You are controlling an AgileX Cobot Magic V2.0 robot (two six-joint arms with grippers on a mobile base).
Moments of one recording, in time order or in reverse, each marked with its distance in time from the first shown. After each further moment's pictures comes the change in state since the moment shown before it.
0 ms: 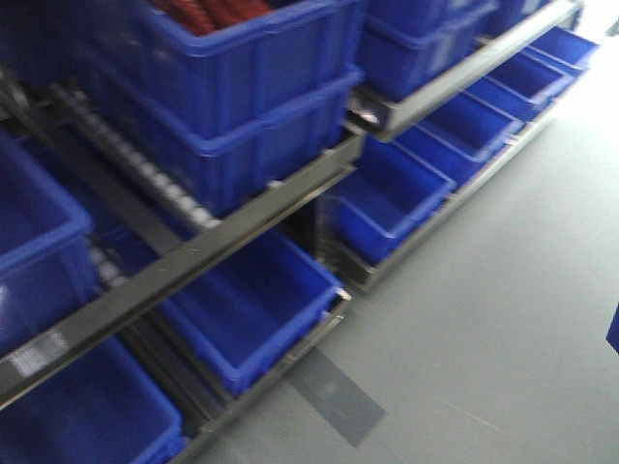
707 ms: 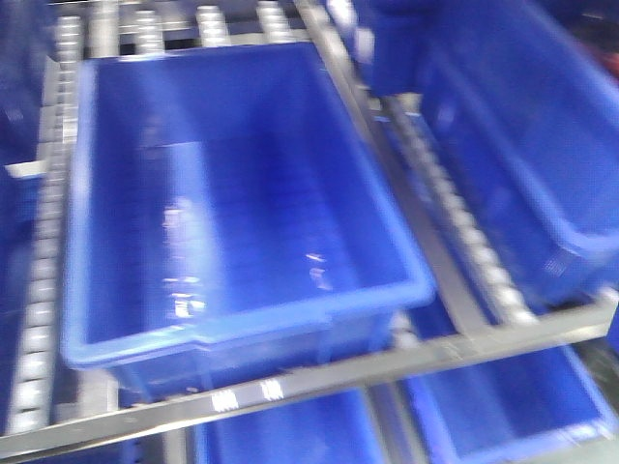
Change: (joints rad) left arm 0.000 0.000 0.000 0.000 0.000 0.000; right arm 0.000 0.000 0.000 0.000 0.000 0.000
